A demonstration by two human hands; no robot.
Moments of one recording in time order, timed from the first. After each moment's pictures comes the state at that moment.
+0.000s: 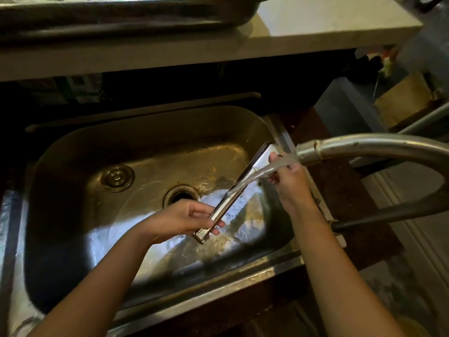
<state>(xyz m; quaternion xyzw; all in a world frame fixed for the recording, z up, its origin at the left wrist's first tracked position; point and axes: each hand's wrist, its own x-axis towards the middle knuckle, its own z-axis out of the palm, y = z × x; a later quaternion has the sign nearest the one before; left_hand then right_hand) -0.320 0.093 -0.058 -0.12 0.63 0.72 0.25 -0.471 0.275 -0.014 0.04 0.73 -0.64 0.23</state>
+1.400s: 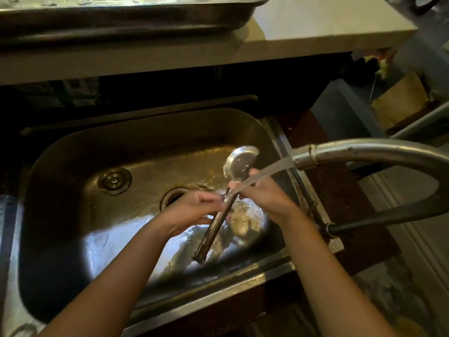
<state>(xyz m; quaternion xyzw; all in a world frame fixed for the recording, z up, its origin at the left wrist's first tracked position) -0.348 0.110 -0.053 -0.18 0.62 0.73 0.21 -0.454 0.259 -0.014 -0.15 0.73 -0.54 0.38</state>
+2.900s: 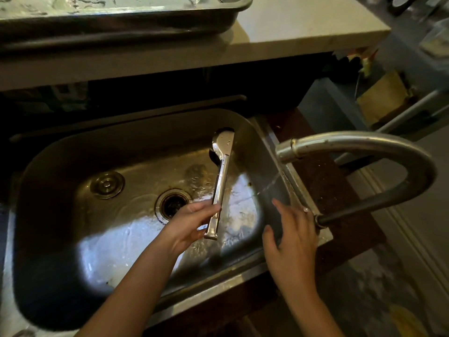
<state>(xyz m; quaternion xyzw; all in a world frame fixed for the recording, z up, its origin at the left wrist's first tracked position) -0.334 0.142 -0.058 -0.34 0.48 0.80 0.15 -0.354 0.329 0.005 -0.11 0.96 -0.27 0.02</state>
